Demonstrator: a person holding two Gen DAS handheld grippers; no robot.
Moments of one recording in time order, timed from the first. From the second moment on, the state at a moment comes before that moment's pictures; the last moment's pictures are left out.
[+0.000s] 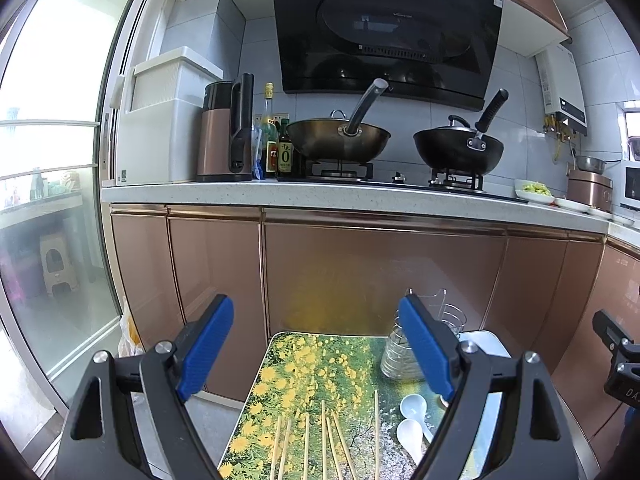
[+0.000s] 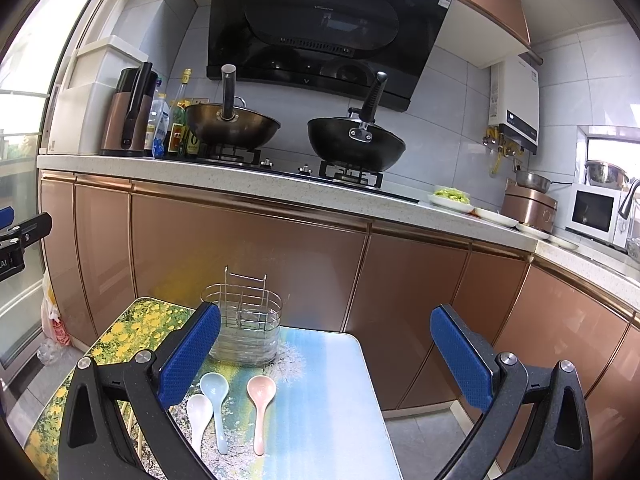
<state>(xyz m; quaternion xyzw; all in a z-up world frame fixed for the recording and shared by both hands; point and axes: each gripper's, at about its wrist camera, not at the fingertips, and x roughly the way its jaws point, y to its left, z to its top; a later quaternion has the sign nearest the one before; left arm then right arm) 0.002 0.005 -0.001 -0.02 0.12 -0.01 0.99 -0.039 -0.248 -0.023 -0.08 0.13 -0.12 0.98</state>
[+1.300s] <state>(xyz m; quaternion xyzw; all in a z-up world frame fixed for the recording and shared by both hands) 0.006 0.001 -0.007 -0.01 0.12 -0.02 0.99 -0.033 -0.245 -0.026 -0.08 0.13 -0.12 0.98</state>
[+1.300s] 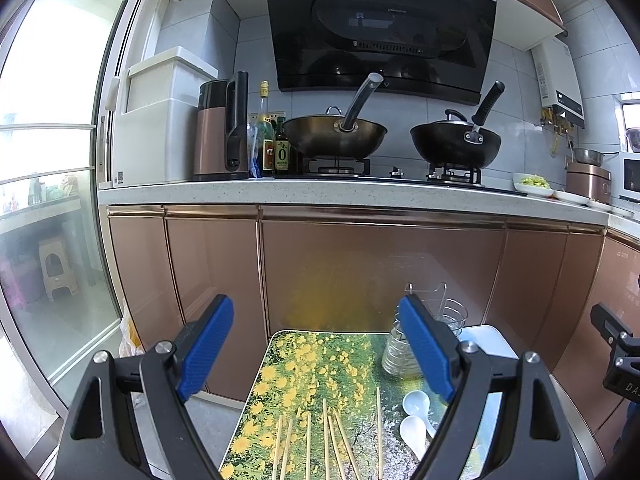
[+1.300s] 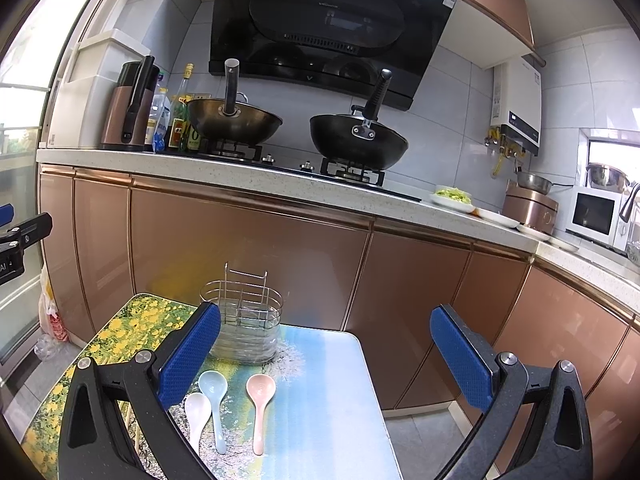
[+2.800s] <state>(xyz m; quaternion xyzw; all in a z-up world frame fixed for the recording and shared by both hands) 0.006 -0.010 0.017 0.01 0.10 -0.02 1.00 -0.030 -0.252 -0.010 -0.07 0.12 -0.11 0.98</state>
